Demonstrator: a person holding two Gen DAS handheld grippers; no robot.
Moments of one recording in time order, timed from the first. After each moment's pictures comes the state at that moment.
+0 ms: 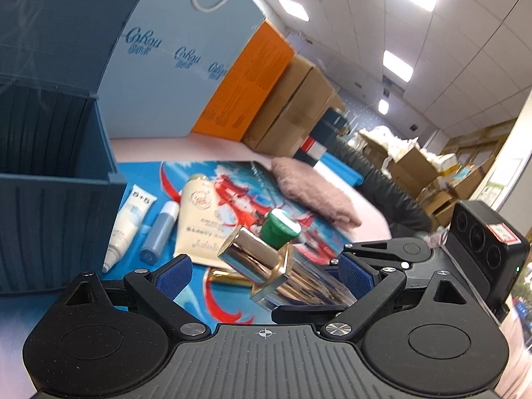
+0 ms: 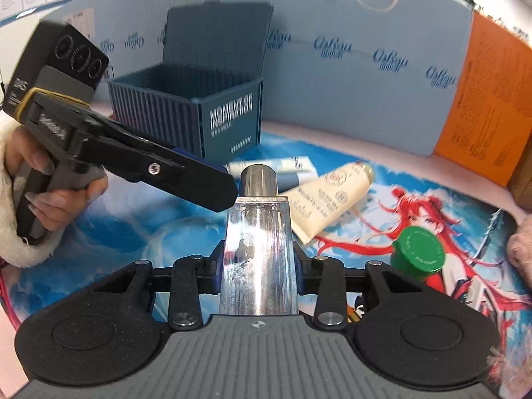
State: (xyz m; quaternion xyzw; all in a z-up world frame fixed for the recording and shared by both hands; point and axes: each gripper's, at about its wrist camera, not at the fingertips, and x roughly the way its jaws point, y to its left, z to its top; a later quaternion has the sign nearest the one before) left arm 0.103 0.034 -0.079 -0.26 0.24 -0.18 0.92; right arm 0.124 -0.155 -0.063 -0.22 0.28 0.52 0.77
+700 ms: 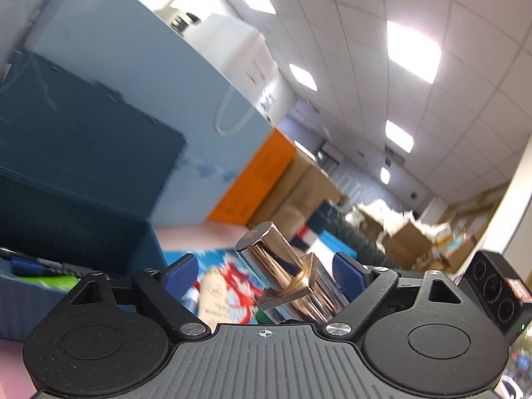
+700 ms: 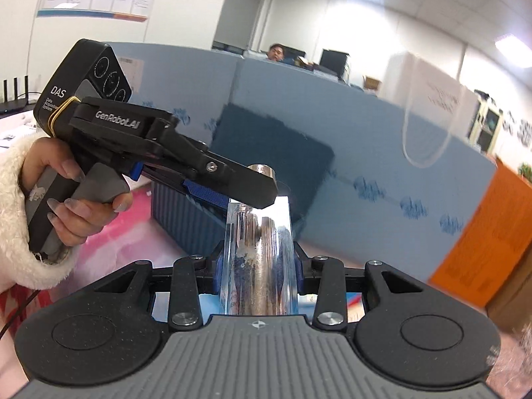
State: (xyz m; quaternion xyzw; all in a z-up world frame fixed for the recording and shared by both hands) left arm 0.044 0.103 -0.011 -0.31 0.13 -0.13 0.93; right arm 0.061 -0.086 0.022 -0.26 0.13 0.57 0.77
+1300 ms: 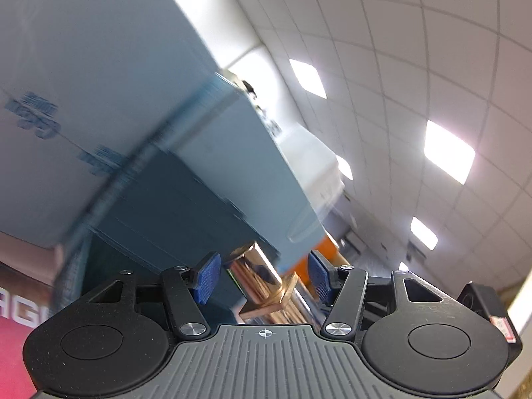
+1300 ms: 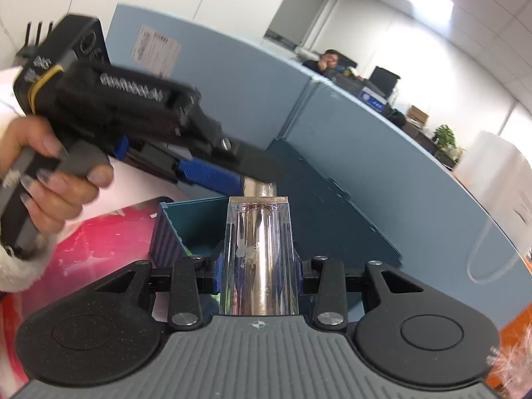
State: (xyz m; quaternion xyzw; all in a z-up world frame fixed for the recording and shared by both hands) left arm 0.004 0.198 -0.022 -0.41 0.02 -0.02 0.91; right arm 0.058 0.058 0.028 -0.37 0.10 0.60 0.71
